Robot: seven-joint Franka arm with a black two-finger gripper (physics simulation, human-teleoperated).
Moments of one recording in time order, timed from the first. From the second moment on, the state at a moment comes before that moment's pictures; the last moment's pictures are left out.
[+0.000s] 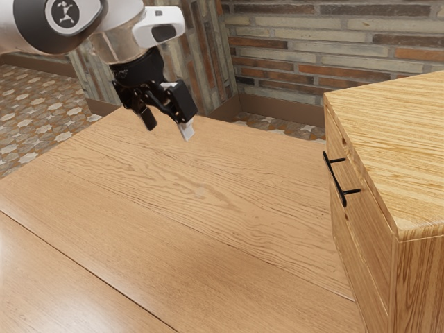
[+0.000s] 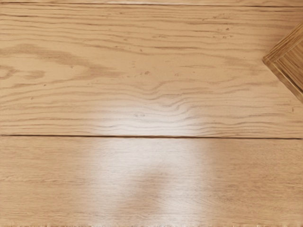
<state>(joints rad) -0.24 0.01 0.26 -1.32 -0.01 1.49 0.00</state>
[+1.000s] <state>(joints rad) -0.13 -0.10 -0.11 -1.52 -0.09 1.71 -0.68</state>
